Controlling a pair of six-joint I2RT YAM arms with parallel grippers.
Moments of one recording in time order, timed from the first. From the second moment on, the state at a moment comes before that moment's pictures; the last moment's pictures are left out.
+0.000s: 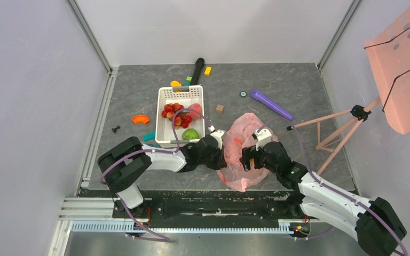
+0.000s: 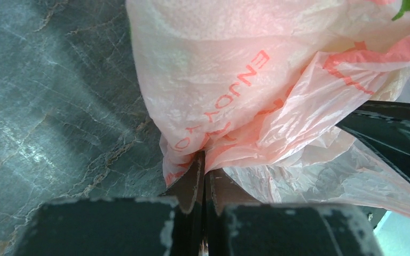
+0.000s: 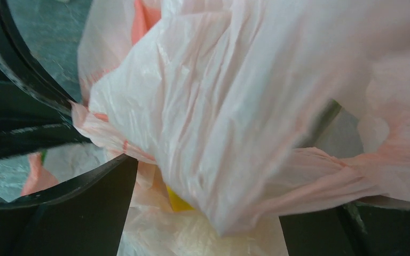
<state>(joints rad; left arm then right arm) -0.99 1.68 0.70 0.25 0.07 -0.63 0.69 0.83 0.27 0.00 0.11 0.23</state>
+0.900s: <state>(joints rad) -0.96 1.67 0.71 0.23 0.09 -0.63 0.66 1.11 0.33 0.02 0.09 0.14</state>
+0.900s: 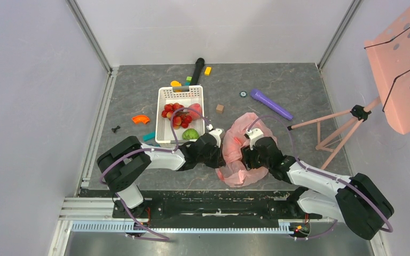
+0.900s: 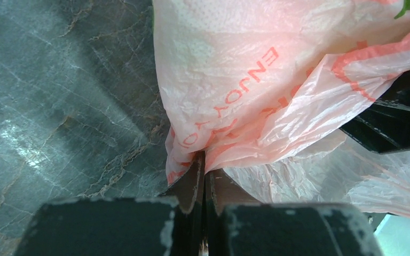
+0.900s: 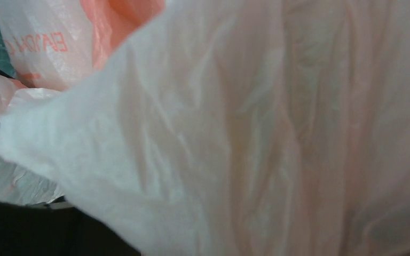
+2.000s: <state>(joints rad) -0.95 1.66 0.70 0.22 0.09 -0.63 0.65 0.45 0.45 -0.32 0.01 0.18</state>
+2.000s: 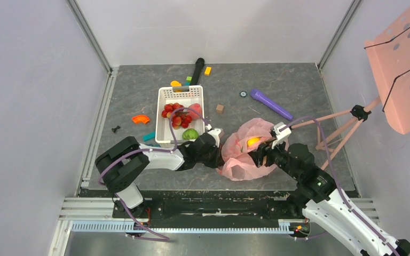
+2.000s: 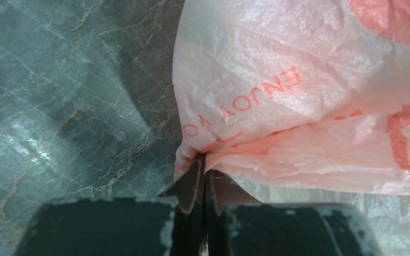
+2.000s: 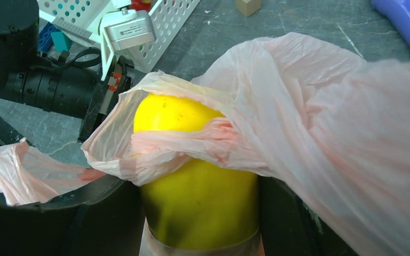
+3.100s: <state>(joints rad) -0.88 1.53 0.82 0.00 0.05 -0.62 0.65 0.65 0.63 -0.58 -0.26 0.29</state>
